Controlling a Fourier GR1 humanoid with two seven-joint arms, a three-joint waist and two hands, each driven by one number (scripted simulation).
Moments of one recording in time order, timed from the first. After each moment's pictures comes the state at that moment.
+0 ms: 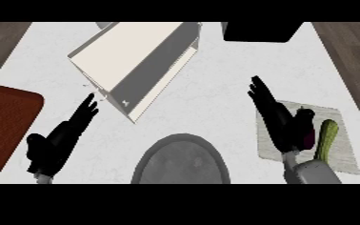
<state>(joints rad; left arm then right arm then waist) 0.02 0.52 -0.31 -1.57 0.30 0.08 0.04 -0.14 -0.31 0.33 -1.47 -0.34 -0.18 0.05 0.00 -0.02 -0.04</state>
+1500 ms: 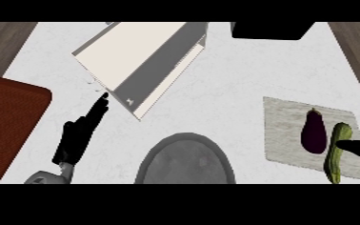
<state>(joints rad) -0.06 0.40 -0.32 -1.38 0.19 0.12 0.03 0.07 -0.95 0.17 -1.65 0.02 -0.49 0.98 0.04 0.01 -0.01</state>
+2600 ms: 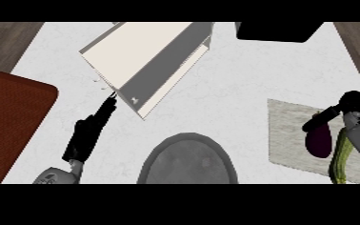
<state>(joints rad) -0.09 0.36 -0.33 -1.35 0.15 0.12 0.03 -0.45 -0.79 0.49 -1.15 0.09 -0.13 1.24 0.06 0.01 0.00</state>
